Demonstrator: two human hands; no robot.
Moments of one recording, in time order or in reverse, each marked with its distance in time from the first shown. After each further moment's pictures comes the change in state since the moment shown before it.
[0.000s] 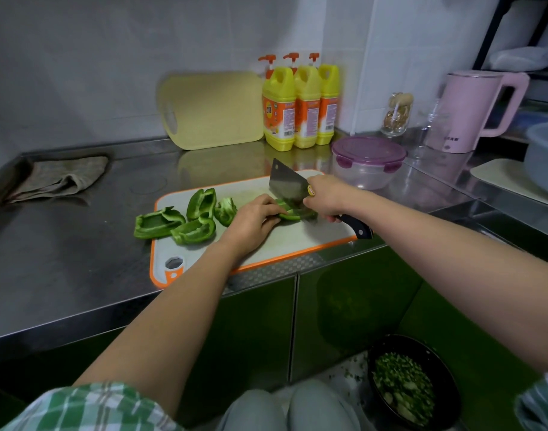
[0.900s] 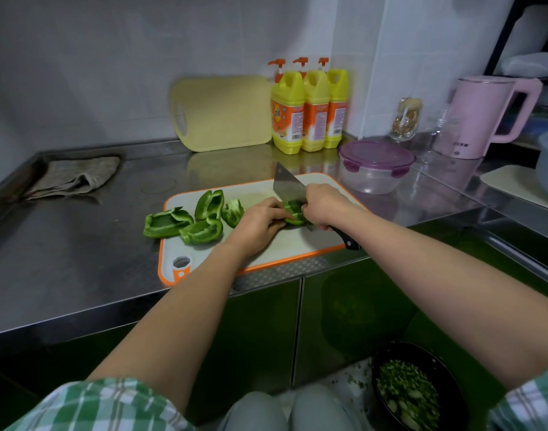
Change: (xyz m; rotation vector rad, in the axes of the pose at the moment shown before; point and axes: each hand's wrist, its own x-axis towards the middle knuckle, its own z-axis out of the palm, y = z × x) left_hand -0.001 0.002 -0.002 -0.006 -0.026 -0.013; right_hand 0.011 -0.016 0.020 -0.115 0.094 0.051
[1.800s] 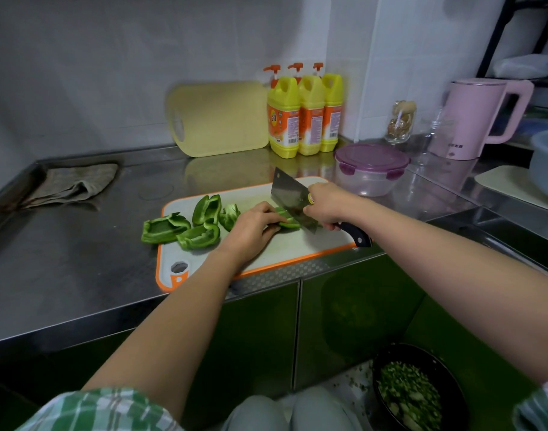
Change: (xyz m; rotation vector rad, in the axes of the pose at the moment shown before) left_hand -0.007 0.001 -0.004 0.054 0.032 -0.013; right_hand -0.015 0.011 -0.024 0.121 -0.156 -0.029
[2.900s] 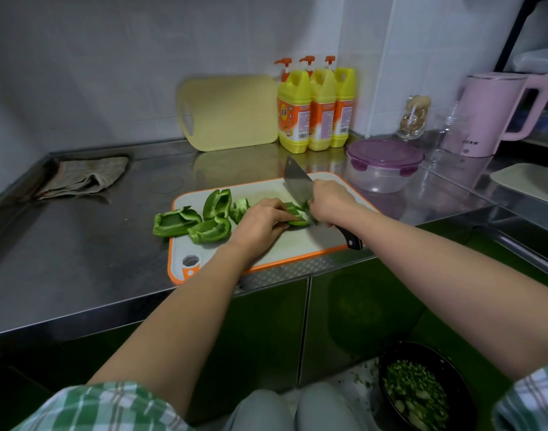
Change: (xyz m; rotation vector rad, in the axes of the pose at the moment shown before) left_hand -0.003 0.002 -0.007 0.047 0.021 0.059; right_hand 0.017 -0.013 0.024 -0.025 0.211 0.060
